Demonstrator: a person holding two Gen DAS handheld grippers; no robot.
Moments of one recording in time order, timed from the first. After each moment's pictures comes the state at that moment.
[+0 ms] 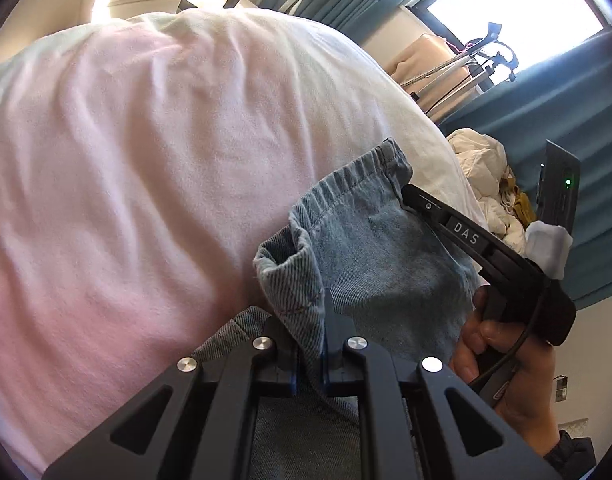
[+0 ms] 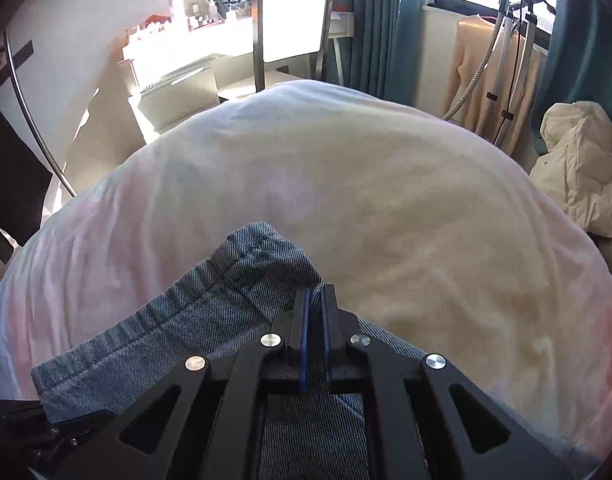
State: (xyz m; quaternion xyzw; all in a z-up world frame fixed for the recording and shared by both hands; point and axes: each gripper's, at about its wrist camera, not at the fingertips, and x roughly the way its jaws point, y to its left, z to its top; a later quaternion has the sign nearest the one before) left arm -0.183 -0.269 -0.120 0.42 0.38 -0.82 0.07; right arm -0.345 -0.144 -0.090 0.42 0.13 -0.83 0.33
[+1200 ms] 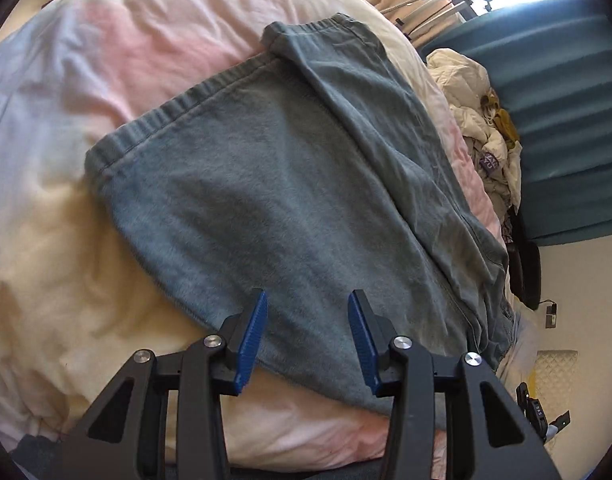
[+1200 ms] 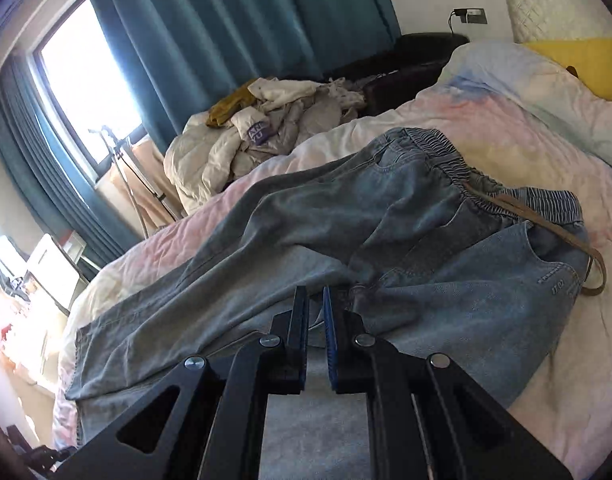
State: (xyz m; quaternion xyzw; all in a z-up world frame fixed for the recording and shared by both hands) left arm -0.005 -0.195 -0.074 0.53 0.38 -0.76 0.01; right arm 0.006 0.420 0.019 0.31 -0.26 -0.90 -0.14
